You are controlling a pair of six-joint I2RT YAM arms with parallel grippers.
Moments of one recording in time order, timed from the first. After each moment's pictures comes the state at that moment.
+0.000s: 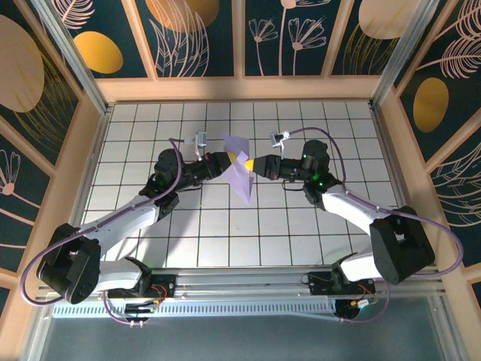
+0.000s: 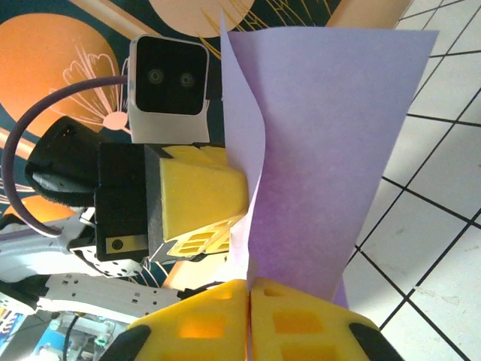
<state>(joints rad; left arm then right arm) -0.56 1.29 0.70 0.53 0.51 -1.03 0.48 1.37 0.71 0.61 -0.94 0.90</state>
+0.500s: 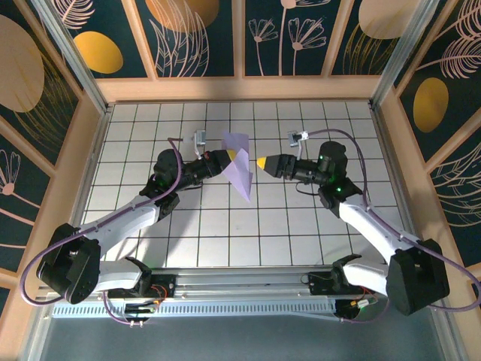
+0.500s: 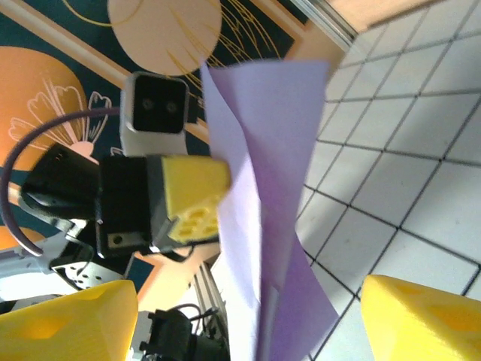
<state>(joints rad) -0.57 1.29 0.70 0.57 0.47 -1.03 0.40 1.14 0.67 0.32 -0.85 0.79</state>
